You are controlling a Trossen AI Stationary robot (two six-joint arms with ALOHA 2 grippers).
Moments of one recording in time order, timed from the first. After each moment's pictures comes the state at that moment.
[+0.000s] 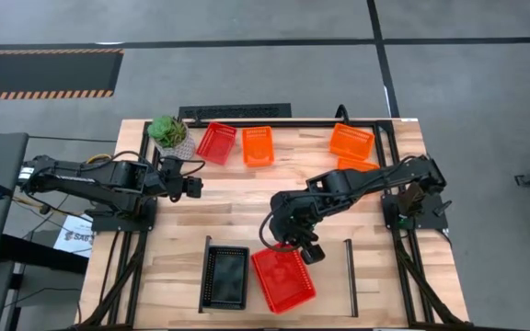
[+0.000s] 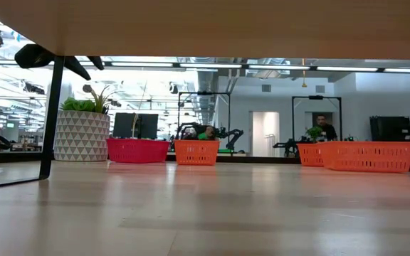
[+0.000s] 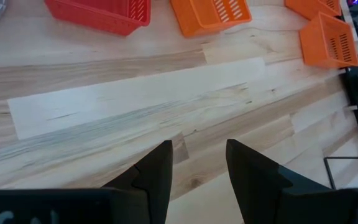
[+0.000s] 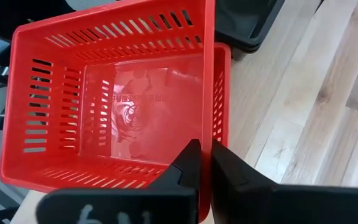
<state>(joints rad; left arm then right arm) -0.08 0.85 0.78 -0.85 -0.38 -1.33 0.25 1.81 1.91 -1.06 -0.27 -0.08</state>
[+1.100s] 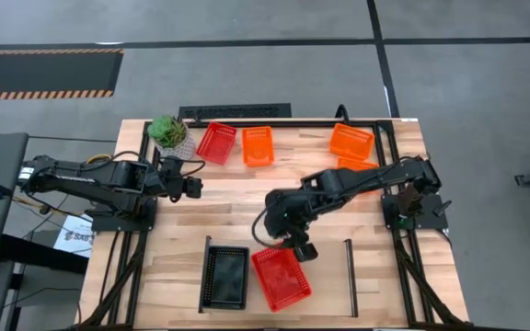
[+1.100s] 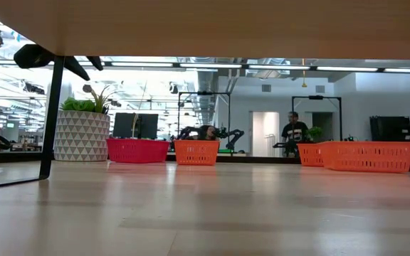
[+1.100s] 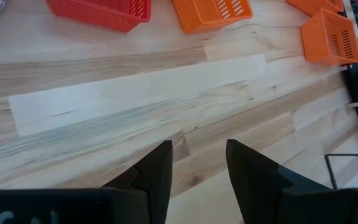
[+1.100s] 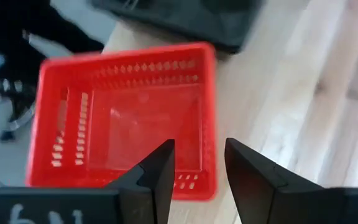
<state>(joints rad) -0.08 0.85 0.78 -0.86 -0.37 -1.33 0.23 1.84 1.94 -1.07 -0.27 -0.01</state>
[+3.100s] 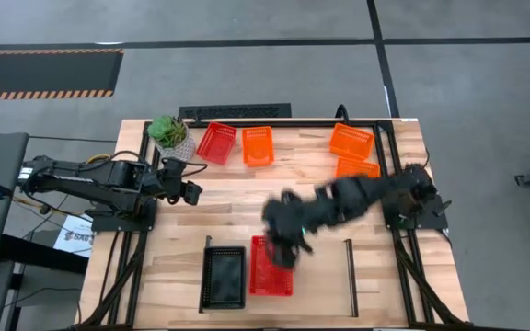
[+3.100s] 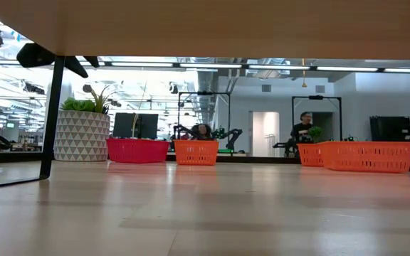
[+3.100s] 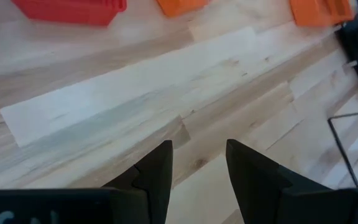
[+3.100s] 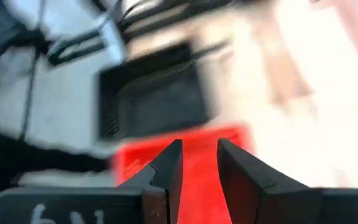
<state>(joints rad) -0.08 0.83 0.78 -0.85 -0.30 -1.17 0.35 1.92 2.26 -1.12 0.11 0.58</state>
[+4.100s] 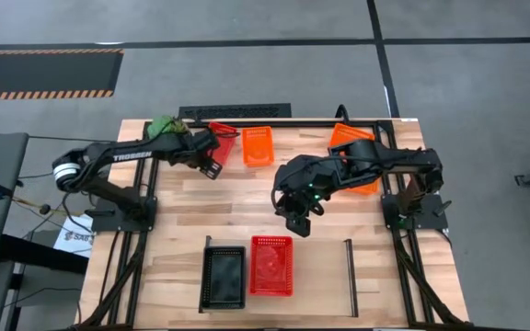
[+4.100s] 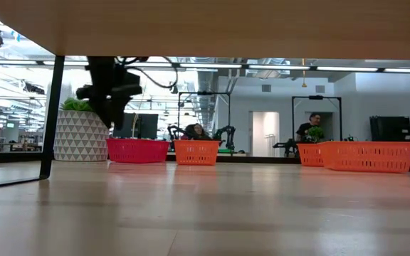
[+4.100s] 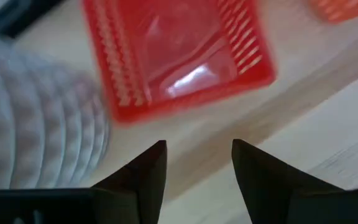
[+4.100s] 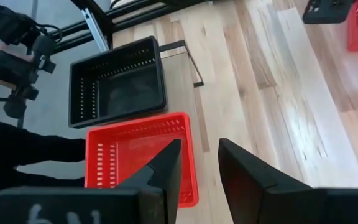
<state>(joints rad) 0.49 1.38 0.90 -0.77 -0.24 -0.43 0.20 1.82 2.27 -1.26 -0.03 0.44</state>
